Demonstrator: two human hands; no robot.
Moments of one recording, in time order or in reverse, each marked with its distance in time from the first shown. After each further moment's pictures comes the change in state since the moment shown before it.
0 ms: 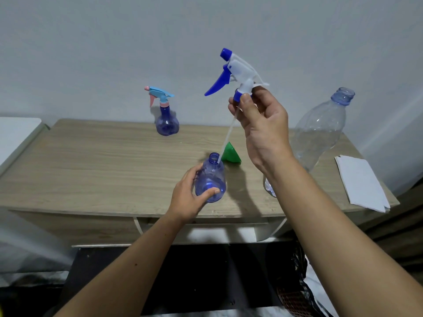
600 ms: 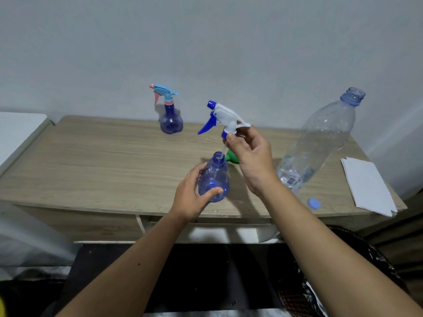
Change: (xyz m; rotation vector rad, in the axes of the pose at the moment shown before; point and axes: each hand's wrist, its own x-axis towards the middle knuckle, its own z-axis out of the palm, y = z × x) left_hand -0.002 0.004 0.000 -0.027 0.001 0.014; right_hand -0.027 0.058 -0.023 -0.265 -0.079 0.150
